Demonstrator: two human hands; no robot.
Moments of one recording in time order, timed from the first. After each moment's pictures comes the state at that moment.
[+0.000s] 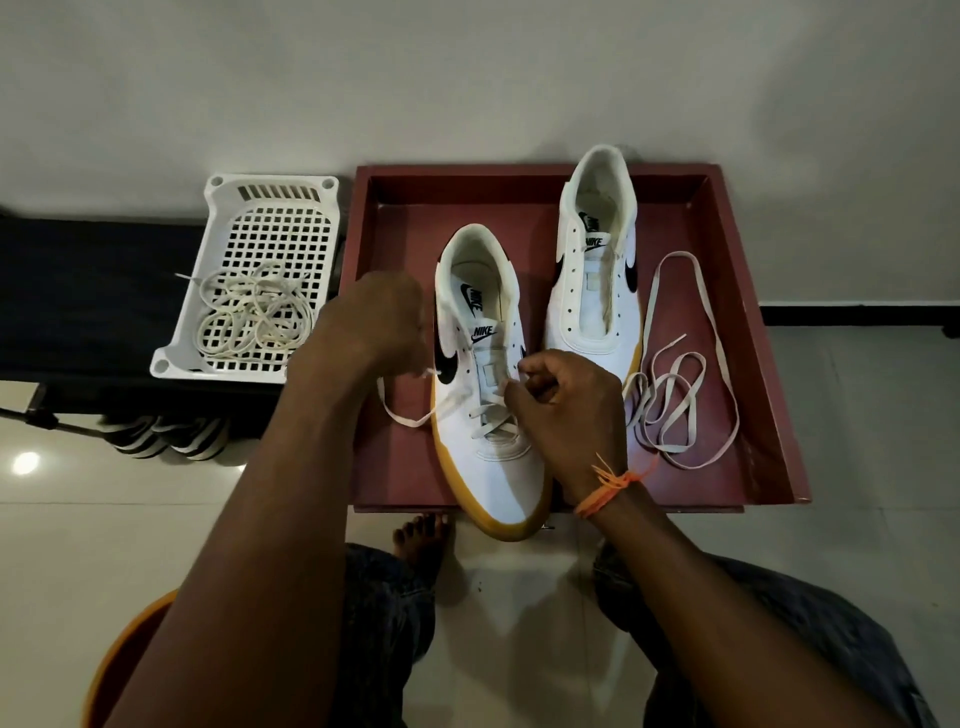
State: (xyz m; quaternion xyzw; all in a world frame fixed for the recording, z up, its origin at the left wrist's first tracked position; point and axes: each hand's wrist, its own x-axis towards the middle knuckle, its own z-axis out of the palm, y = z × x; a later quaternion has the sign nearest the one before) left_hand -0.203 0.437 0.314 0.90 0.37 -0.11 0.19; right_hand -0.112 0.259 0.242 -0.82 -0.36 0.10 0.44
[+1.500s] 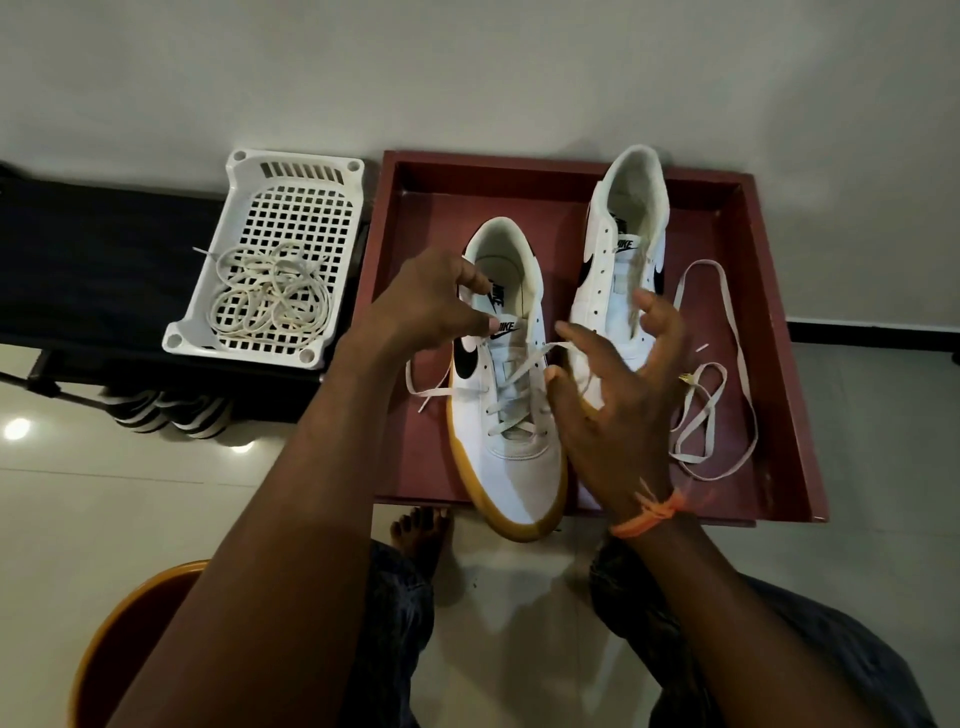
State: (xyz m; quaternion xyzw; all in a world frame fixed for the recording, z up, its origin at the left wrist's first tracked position) left_hand -0.193 0.445 0.290 0.82 0.37 0.03 0.44; right_hand -0.112 0.255 0.264 -0.82 -0.41 -0.04 0.40
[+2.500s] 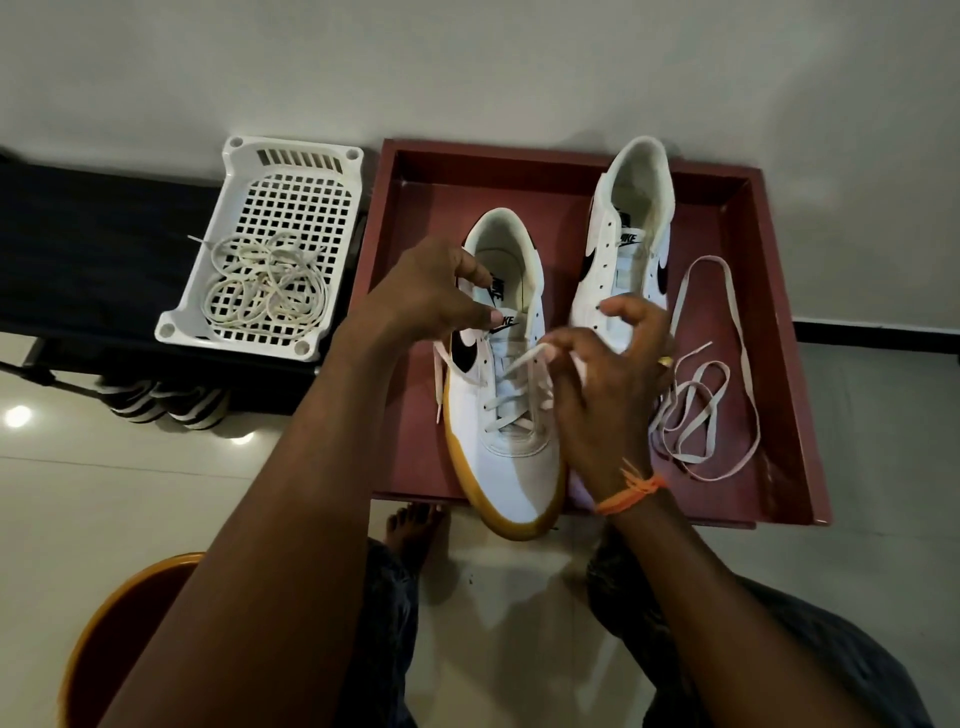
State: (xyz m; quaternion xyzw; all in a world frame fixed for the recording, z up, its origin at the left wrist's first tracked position) left_hand -0.192 0.444 0.290 0.80 0.38 0.03 0.46; right_hand -0.108 0.268 0.252 -0.83 -0.38 -0.04 0.40
